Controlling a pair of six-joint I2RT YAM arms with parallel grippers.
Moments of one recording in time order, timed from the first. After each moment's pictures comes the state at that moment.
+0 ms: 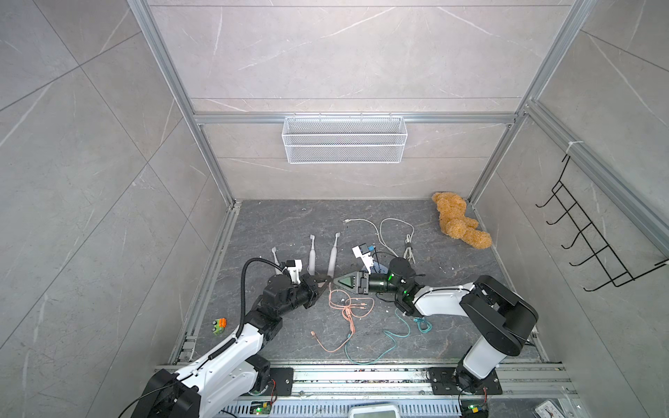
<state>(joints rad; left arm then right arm) -0.52 0.93 0.30 0.34 0.40 -1.35 0.74 1.69 0.66 1.04 -0.76 1.01</state>
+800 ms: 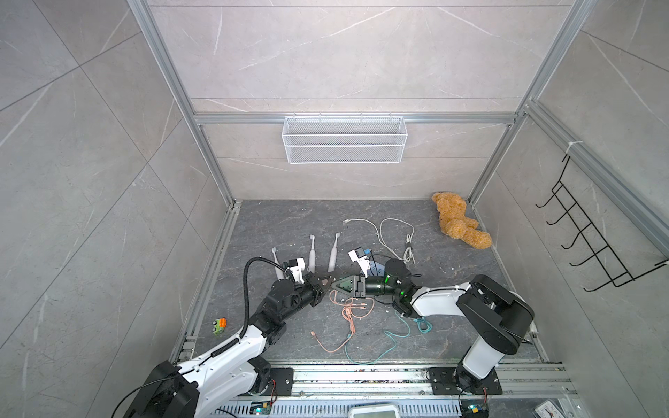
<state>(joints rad) -0.62 0.96 0.29 0.51 0.27 -1.41 0.77 1.72 0.67 0.99 -0.75 0.95</state>
